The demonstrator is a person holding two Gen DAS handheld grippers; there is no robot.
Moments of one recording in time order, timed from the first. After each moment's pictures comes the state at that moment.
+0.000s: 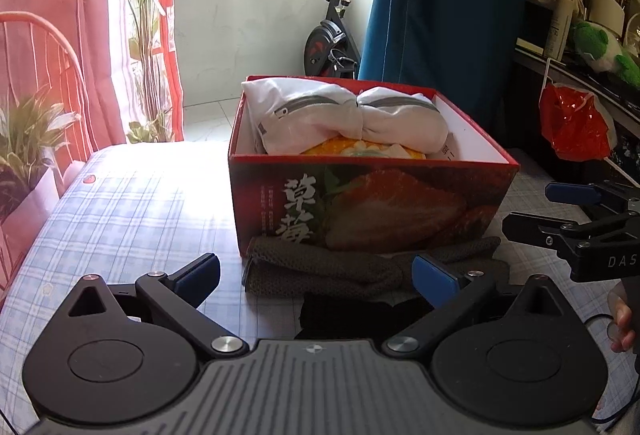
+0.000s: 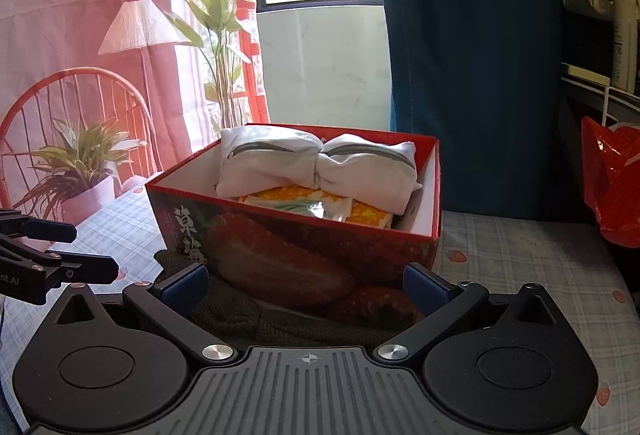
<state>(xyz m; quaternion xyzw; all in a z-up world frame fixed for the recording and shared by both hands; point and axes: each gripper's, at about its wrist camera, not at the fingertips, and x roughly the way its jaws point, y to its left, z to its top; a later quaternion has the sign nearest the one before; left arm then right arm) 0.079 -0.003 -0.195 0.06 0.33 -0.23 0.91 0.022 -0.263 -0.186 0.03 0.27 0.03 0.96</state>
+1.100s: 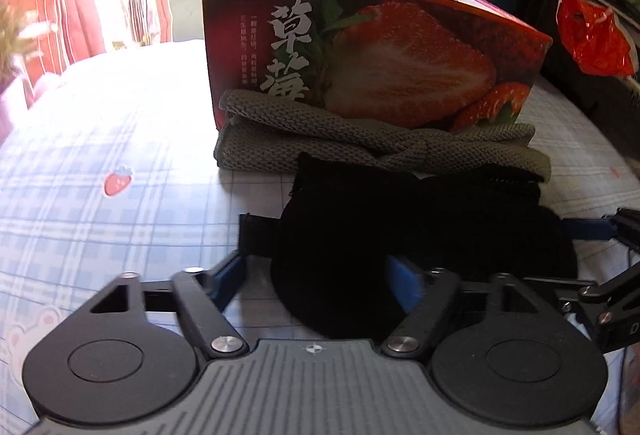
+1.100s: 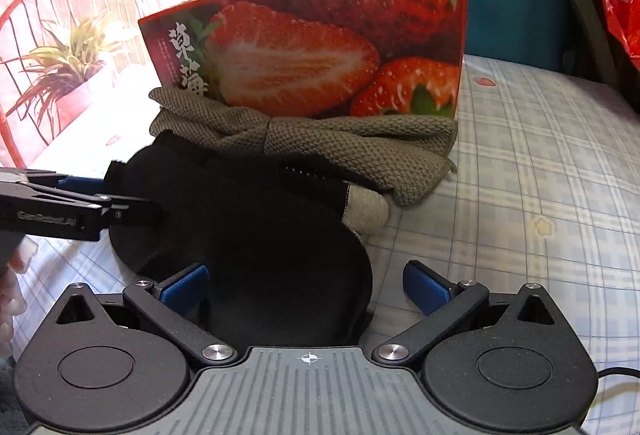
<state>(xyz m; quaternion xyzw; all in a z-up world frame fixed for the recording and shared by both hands) 0.072 -0.007 -0.298 0.08 0.40 -0.23 0.88 -0.003 -0.251 -0.289 0.06 0.41 0.04 0.91</state>
